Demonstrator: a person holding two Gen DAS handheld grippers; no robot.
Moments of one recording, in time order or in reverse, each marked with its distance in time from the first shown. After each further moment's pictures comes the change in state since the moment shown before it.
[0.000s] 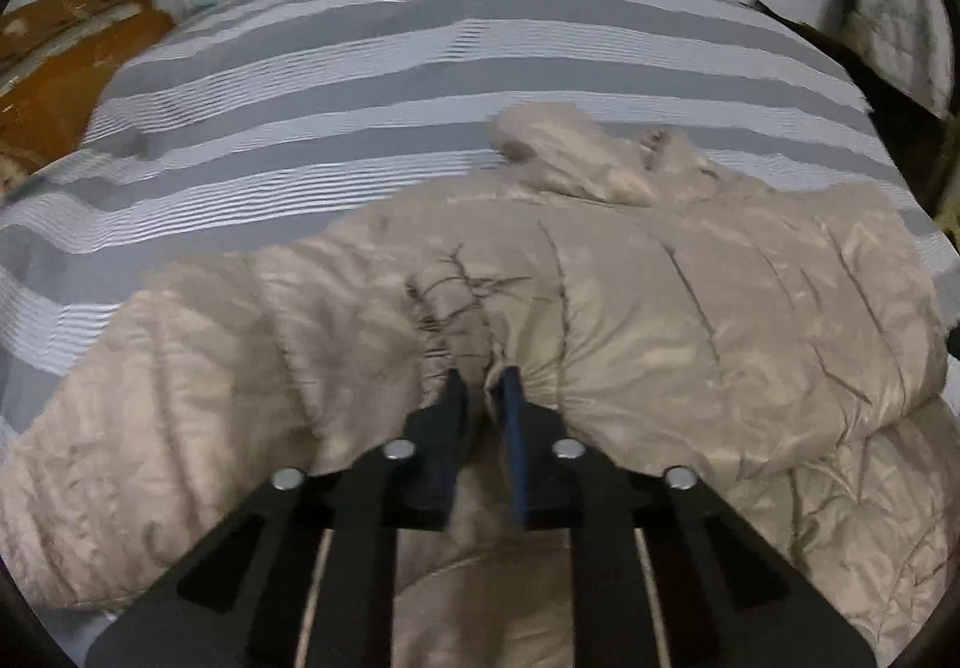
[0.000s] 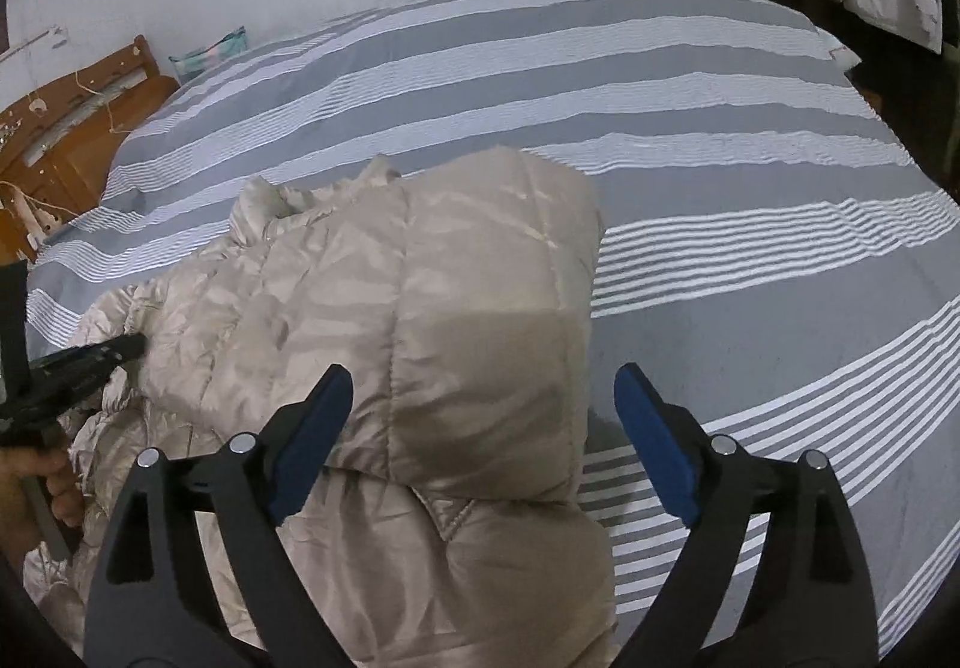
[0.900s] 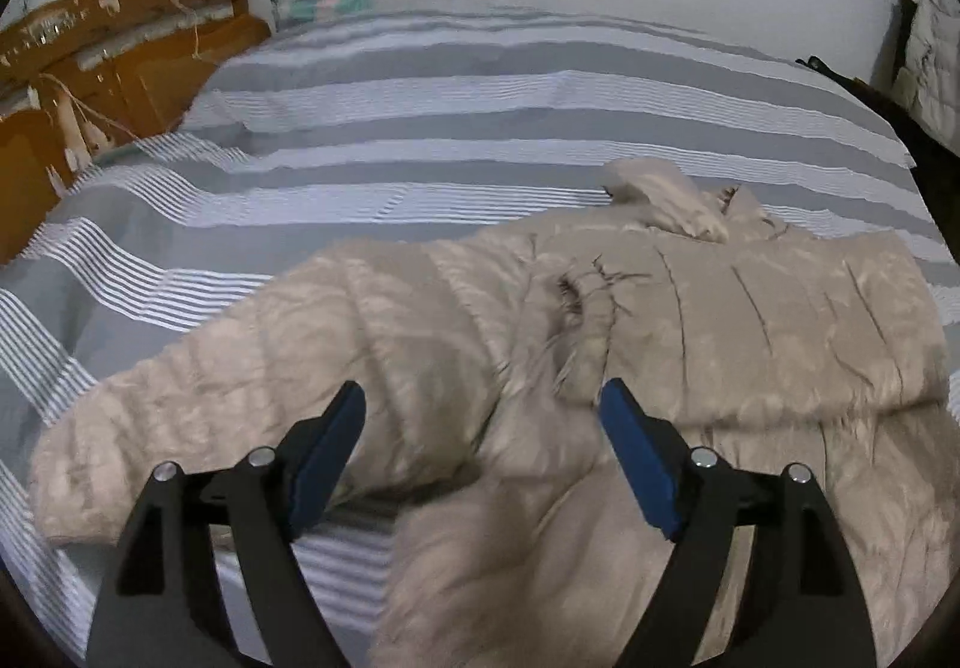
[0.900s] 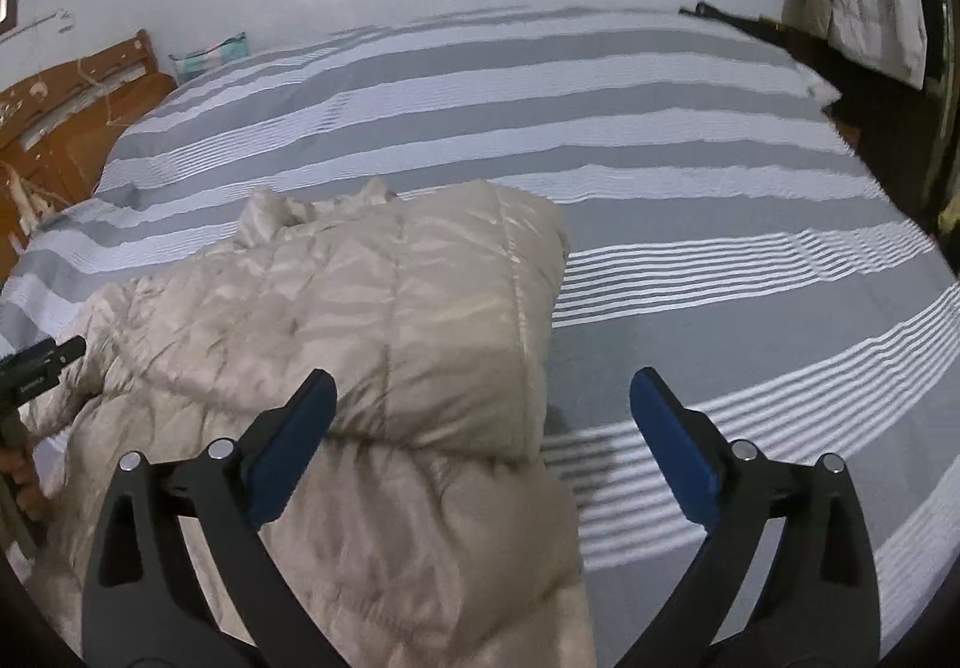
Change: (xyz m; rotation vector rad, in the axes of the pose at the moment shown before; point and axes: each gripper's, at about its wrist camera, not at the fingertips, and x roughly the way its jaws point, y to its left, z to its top) left arm -0.077 0.054 -0.037 -0.067 -0.106 0.106; right arm -0.078 0.033 -0.021 -0.054 -0.058 -0.062
